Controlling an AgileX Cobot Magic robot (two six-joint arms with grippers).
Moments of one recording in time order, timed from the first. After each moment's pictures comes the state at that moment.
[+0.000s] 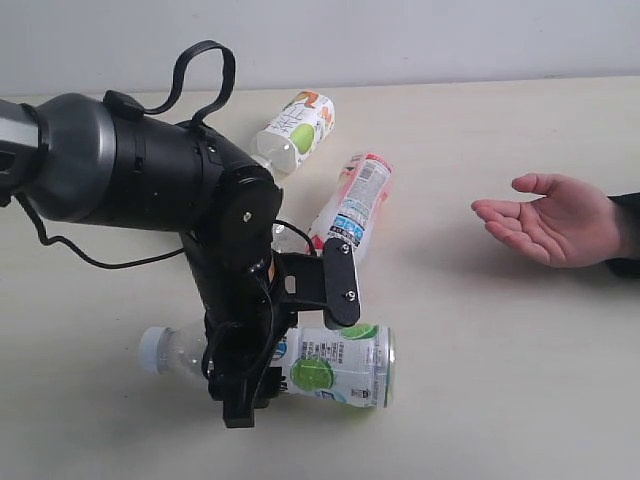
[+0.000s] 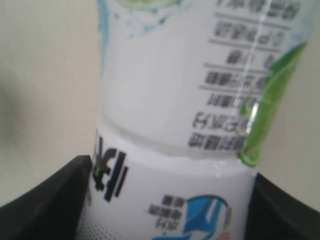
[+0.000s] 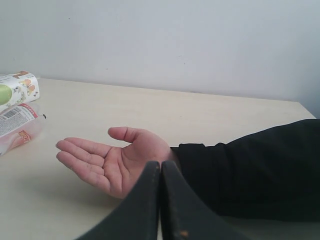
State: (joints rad) left arm -0.89 1.94 -1.11 -0.02 0.80 0.71; right arm 0.14 0.01 0.00 0.04 0.27 -0.13
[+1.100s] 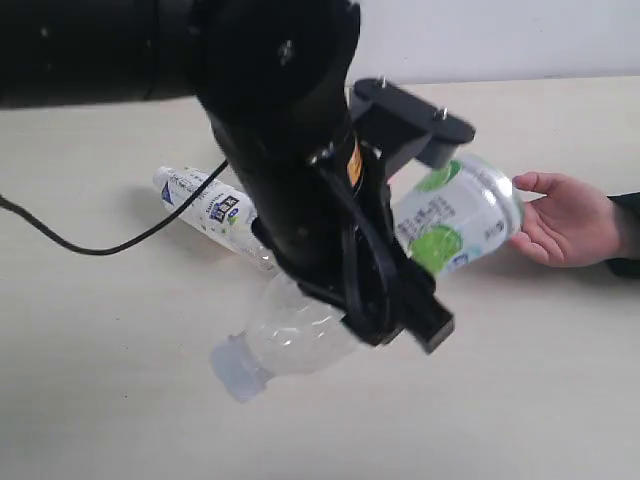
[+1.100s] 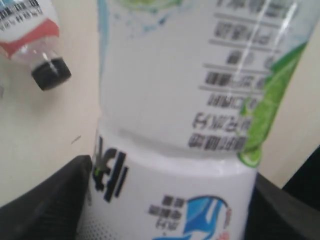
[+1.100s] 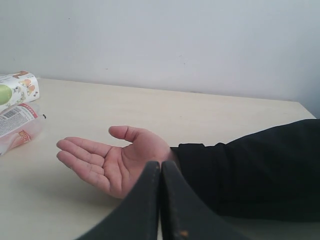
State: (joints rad) left arm -1.08 1.75 -1.40 0.00 1.05 -0.13; right arm 0.14 0.01 0.00 0.04 0.27 -0.13
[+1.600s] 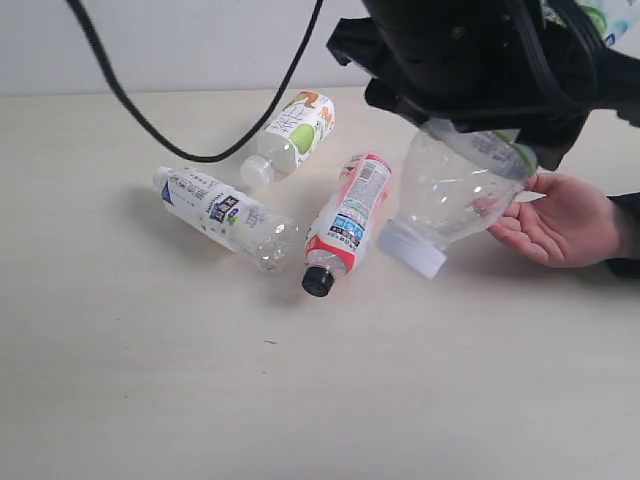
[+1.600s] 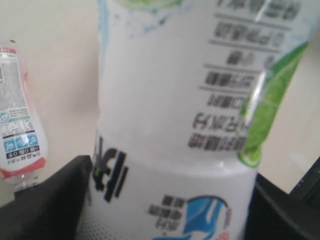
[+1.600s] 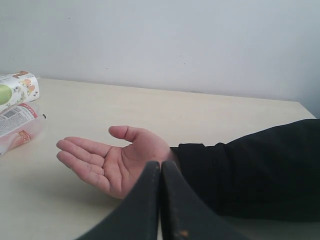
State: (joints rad) left arm -1.08 1.88 -1.86 0.01 1.05 -0.36; right arm 0.14 0.01 0.00 0.04 0.27 -0.13
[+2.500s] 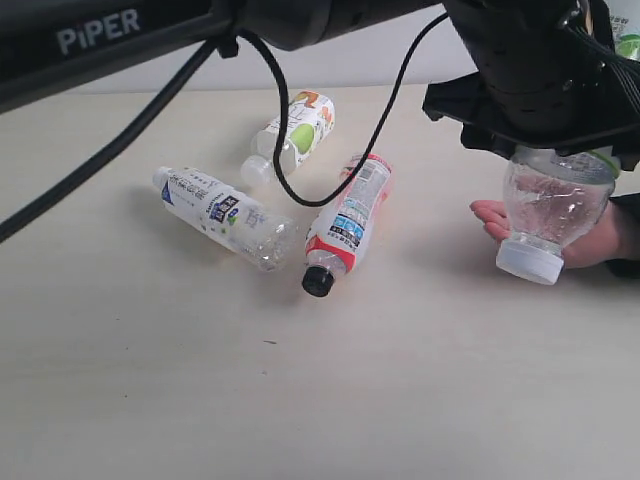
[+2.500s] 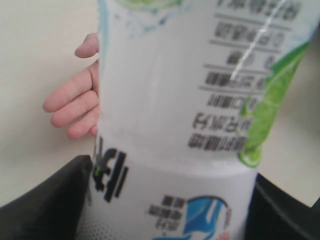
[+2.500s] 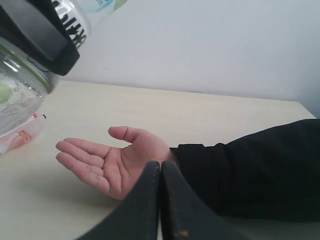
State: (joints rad) left arm -1.08 2.16 -2.09 -0.04 0.91 -0.54; right arm 0.14 0.01 0.00 0.04 0.27 -0.13
